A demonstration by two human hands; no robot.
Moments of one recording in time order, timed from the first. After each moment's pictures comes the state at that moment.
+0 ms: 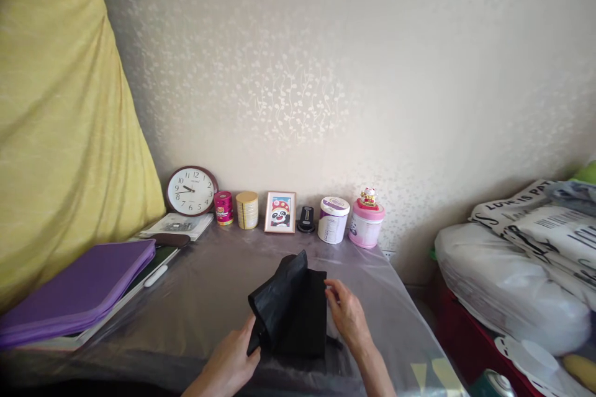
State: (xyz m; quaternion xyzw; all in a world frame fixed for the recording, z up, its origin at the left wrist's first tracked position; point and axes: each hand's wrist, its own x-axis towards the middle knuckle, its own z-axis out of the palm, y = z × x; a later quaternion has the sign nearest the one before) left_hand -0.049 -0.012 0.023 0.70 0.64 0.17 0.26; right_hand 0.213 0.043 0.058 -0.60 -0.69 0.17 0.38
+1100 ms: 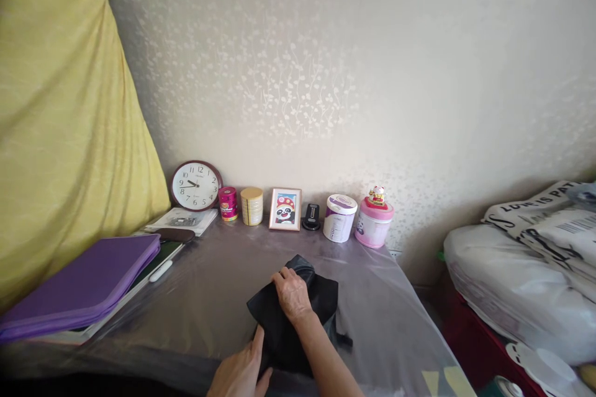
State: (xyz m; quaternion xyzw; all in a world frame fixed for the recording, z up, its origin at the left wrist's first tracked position) left_hand -0.031 -0.032 0.031 0.74 0.65 0.03 0.19; right_hand 0.087 0.098 0.031 -0.48 -0.85 -0.10 0.19
